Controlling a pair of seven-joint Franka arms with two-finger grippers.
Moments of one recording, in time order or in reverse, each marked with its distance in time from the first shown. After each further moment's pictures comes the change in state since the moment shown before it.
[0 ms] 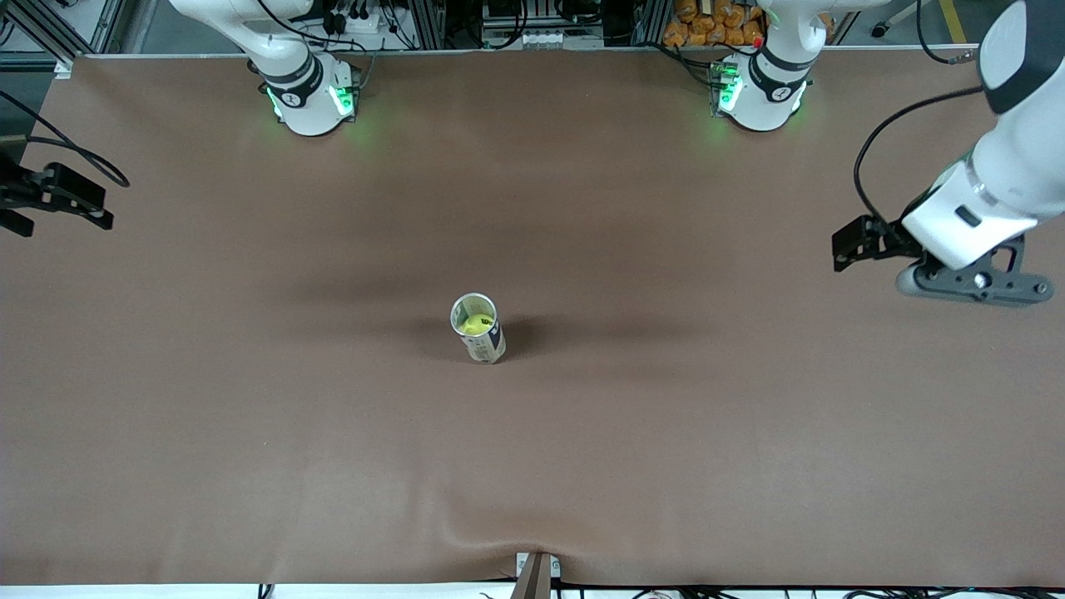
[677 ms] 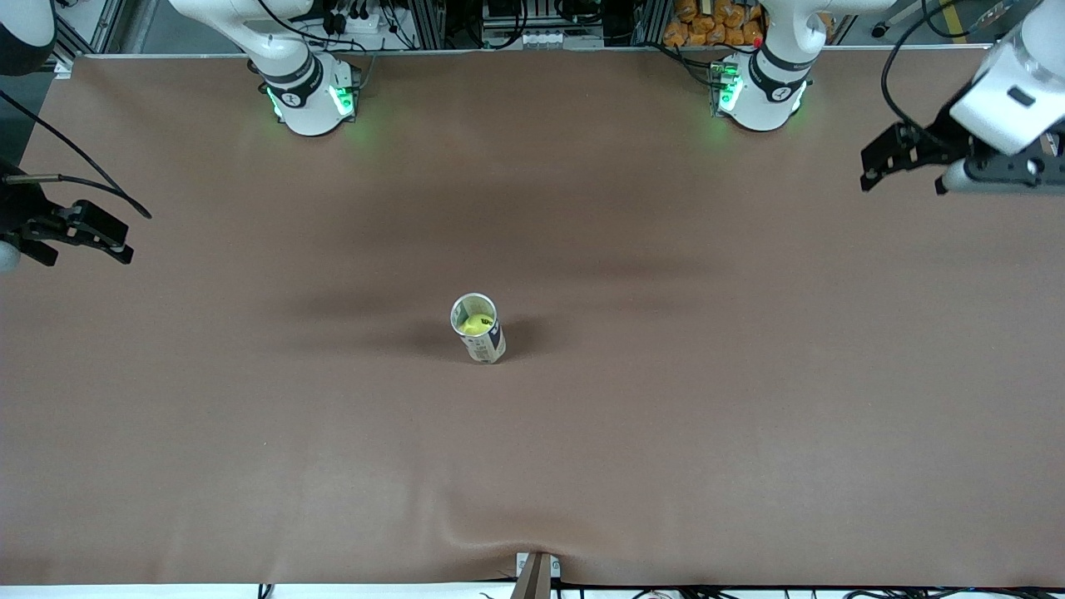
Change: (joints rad) left arm -0.090 -0.306 0.133 -0.261 -0.046 -0.043 -0.045; right arm 0.006 -0.003 0.006 -0.075 0.000 0.123 0.059
